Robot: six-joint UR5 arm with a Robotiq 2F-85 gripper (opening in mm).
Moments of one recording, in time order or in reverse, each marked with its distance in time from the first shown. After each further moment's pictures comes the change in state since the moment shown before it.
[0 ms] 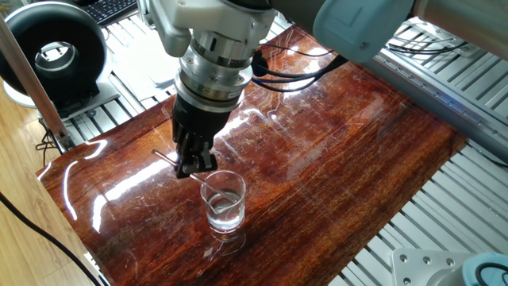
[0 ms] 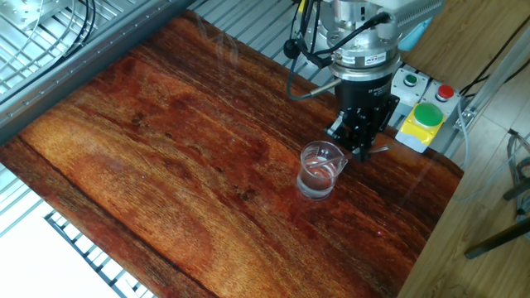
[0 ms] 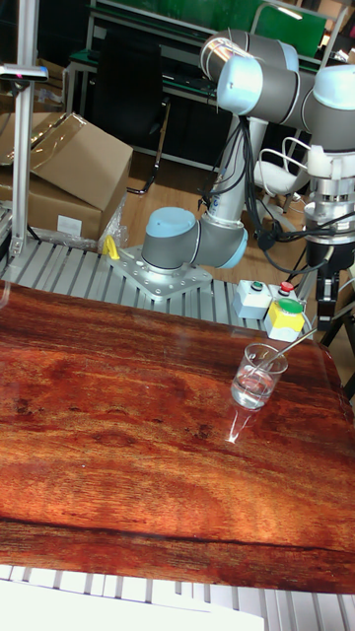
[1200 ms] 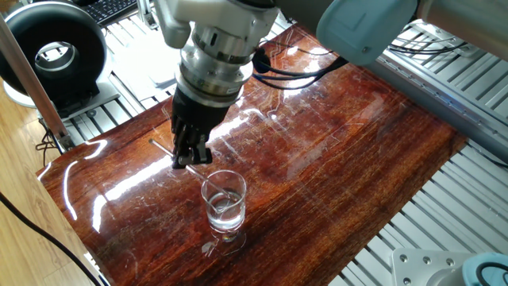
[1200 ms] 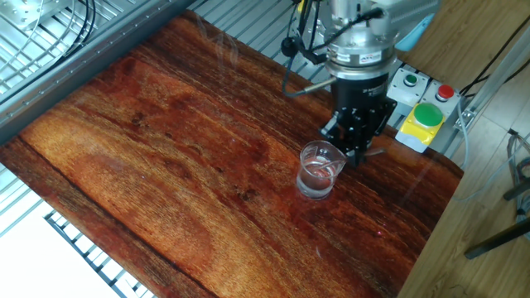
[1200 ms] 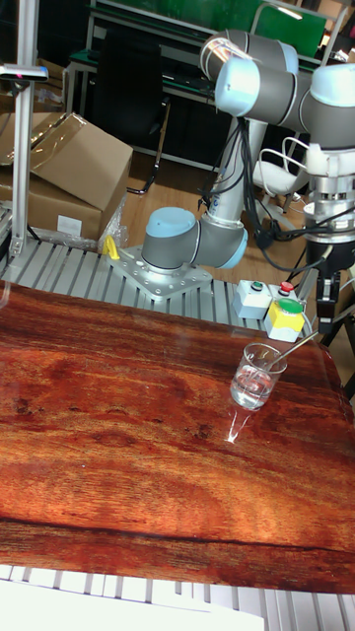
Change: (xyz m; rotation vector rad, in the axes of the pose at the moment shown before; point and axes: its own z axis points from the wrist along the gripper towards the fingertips) arm -0.005 -0.015 -0.007 0.039 -0.042 0.059
